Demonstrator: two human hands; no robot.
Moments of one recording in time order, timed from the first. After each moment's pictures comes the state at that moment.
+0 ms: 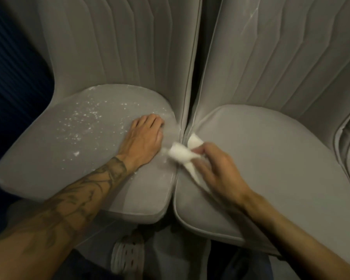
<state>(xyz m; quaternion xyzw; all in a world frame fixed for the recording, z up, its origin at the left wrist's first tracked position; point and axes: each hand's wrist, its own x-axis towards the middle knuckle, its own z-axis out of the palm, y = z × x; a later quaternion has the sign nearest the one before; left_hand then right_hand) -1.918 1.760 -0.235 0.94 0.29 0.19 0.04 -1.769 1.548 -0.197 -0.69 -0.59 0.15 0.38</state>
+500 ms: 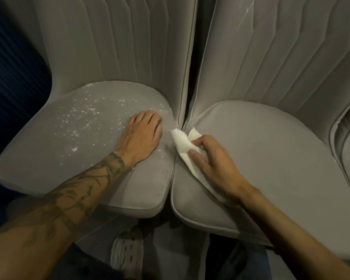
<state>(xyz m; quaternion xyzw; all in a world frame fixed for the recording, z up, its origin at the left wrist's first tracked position) -1.916 1.756 -0.234 0.94 0.29 0.19 0.05 -1.773 1.543 -0.191 -0.73 -0.56 0.16 0.35</state>
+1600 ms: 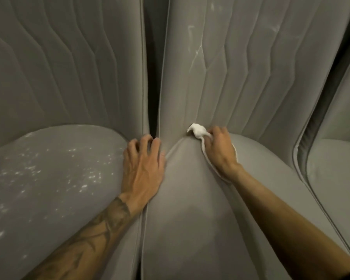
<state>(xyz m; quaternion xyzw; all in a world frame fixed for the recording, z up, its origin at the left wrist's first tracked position) -1.800 1.736 -0.239 0.90 0.32 0.29 0.02 -1.593 1.623 -0.209 -0.89 -0.36 -0.02 0.29</state>
